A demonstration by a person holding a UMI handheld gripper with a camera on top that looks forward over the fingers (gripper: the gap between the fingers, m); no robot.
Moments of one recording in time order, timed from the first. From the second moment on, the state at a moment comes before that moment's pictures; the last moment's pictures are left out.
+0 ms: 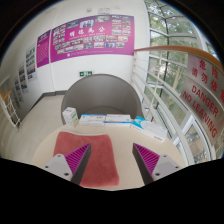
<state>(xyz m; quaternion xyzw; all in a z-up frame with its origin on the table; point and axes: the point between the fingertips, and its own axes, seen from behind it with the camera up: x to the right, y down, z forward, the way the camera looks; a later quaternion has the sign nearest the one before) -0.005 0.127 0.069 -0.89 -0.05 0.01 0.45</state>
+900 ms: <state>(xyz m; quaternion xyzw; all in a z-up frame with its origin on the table) -0.080 -0.245 0.253 -0.87 -0.05 -0.05 0.49</state>
